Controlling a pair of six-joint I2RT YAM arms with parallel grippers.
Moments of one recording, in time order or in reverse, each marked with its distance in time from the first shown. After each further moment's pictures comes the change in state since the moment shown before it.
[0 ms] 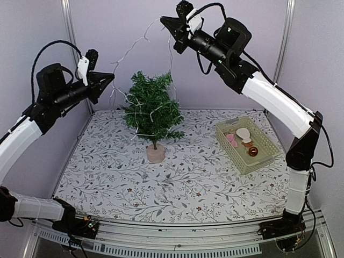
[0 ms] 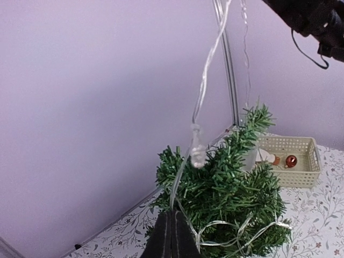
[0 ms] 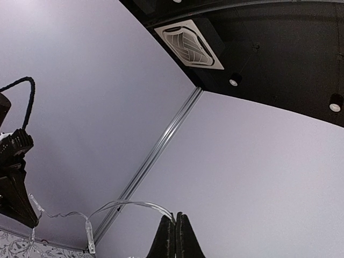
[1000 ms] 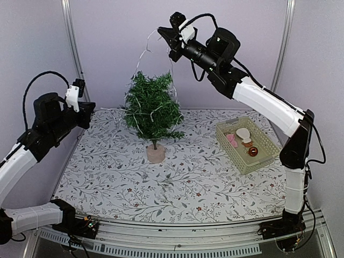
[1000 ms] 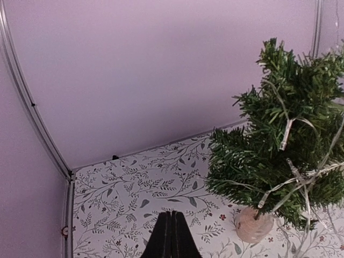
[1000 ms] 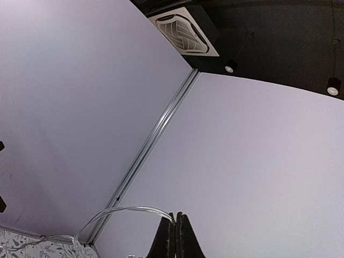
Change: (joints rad) left arm 0.008 -0.273 -0.307 -0.107 -0.453 -0.150; right arm -0.014 0.056 -0.030 0.074 0.042 0.029
